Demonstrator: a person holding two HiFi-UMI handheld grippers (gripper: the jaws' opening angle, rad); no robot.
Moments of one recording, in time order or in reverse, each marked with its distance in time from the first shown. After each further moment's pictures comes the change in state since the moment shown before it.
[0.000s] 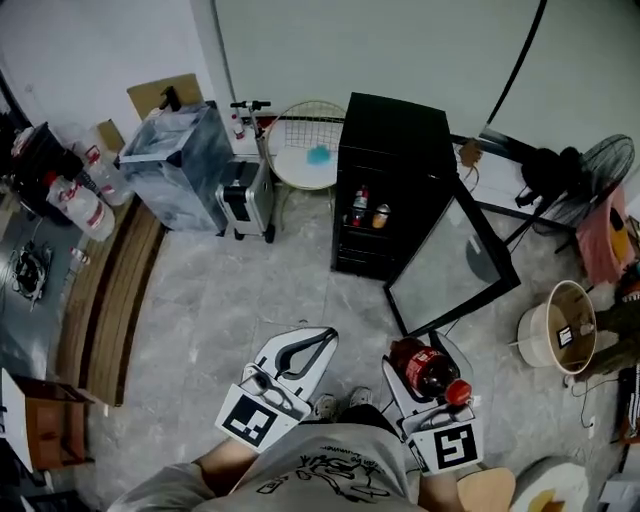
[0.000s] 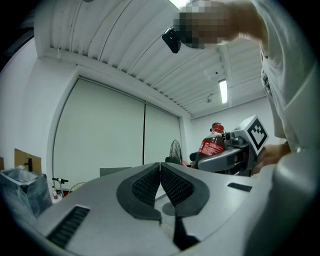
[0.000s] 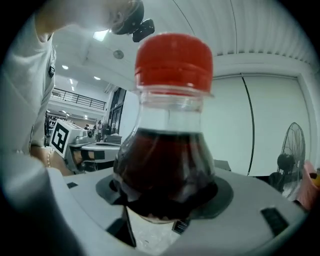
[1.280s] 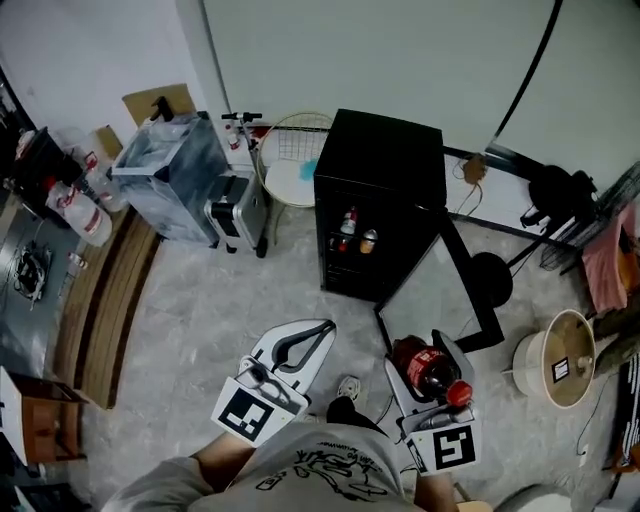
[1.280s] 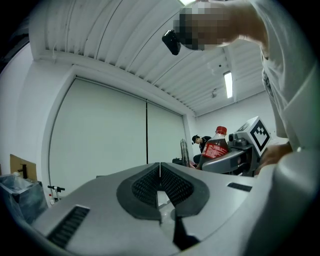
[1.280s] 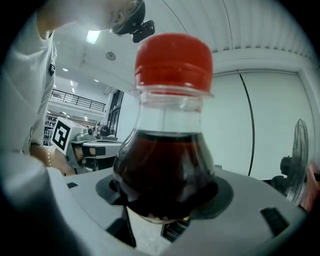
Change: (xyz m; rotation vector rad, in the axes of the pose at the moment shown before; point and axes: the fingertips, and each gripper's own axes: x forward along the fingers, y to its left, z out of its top) left arm 0.150 0.039 0.013 0.053 -0.014 0.039; right arm 0.062 -0.145 -0.003 -0.001 -0.024 0.013
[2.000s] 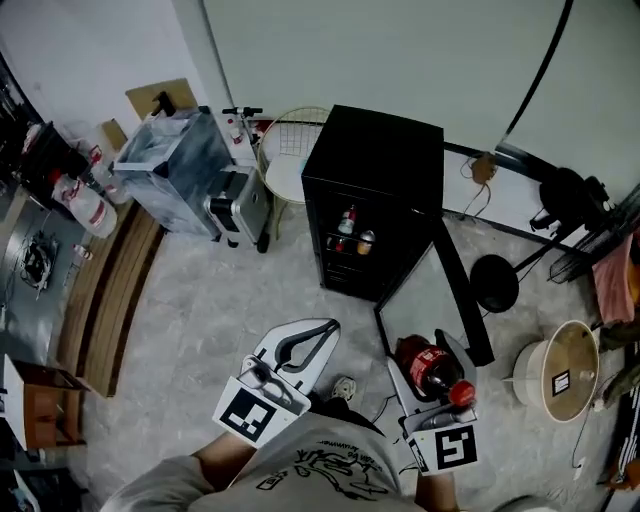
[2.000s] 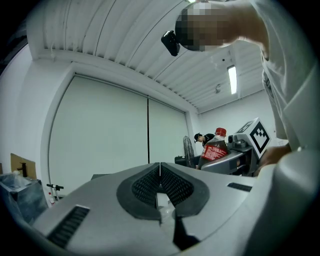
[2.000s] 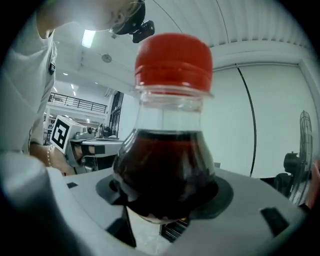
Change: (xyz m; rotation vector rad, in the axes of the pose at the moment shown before) left arm 0.066 -0.013 -0.010 0.003 0.036 0.030; right arm 0.010 -0.067 -0.020 0.023 0.006 0.038
